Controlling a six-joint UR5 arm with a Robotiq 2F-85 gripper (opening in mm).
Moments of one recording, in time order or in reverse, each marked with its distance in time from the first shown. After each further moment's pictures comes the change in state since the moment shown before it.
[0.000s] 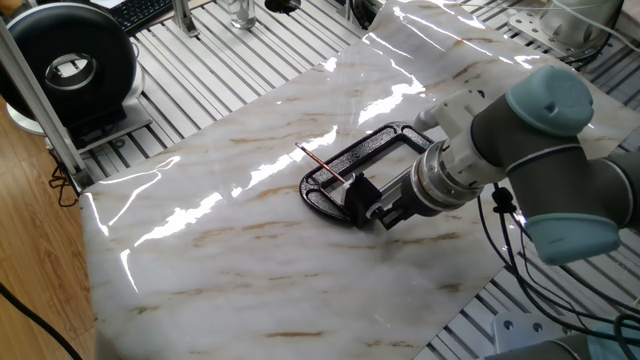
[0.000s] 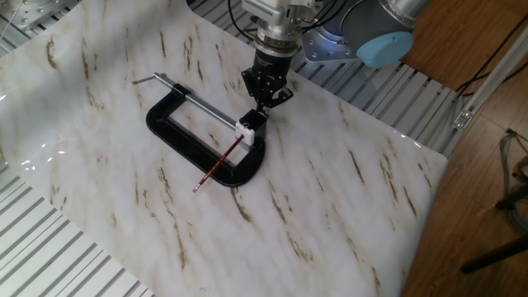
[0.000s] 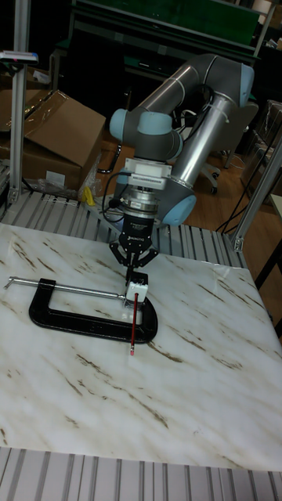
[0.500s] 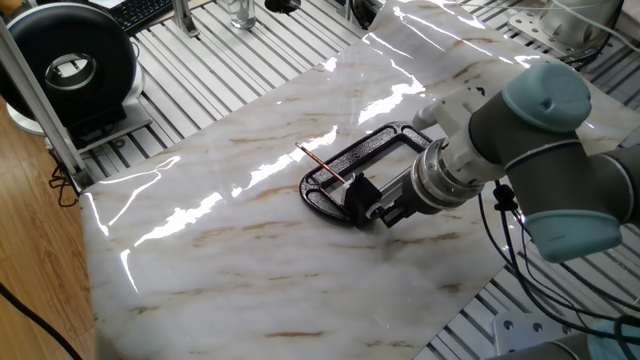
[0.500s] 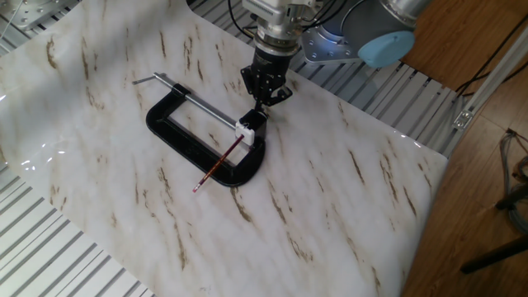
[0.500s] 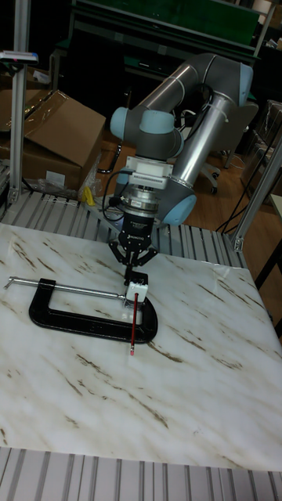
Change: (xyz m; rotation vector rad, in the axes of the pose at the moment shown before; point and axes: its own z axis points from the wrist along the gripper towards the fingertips) arm 0.002 -0.004 -0.003 0.023 0.014 -0.003
